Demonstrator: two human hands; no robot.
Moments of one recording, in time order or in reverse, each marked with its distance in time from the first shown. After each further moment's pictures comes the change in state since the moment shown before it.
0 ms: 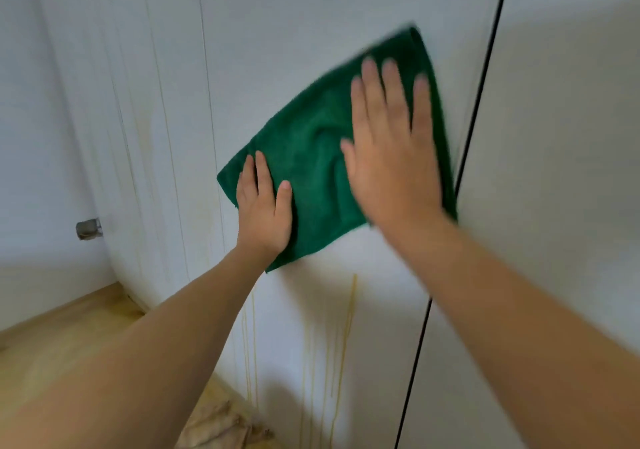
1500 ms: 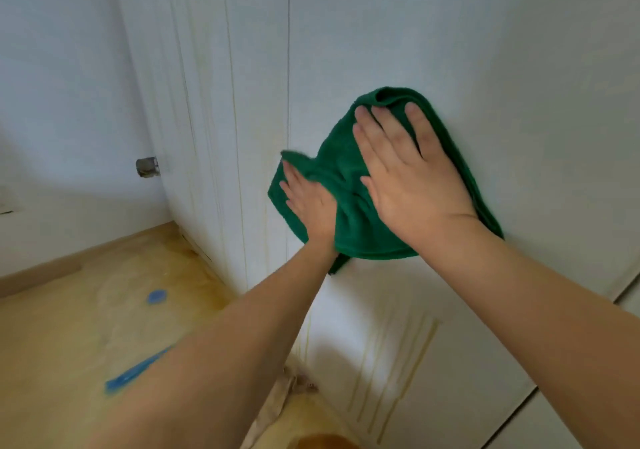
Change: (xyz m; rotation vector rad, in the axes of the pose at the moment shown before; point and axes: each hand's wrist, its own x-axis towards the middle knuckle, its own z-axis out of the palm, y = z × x) left_hand -0.006 -0.096 0.044 -0.202 0.212 -0.551; right_hand -0.035 -0.124 0.037 -0.040 -0.094 -0.405
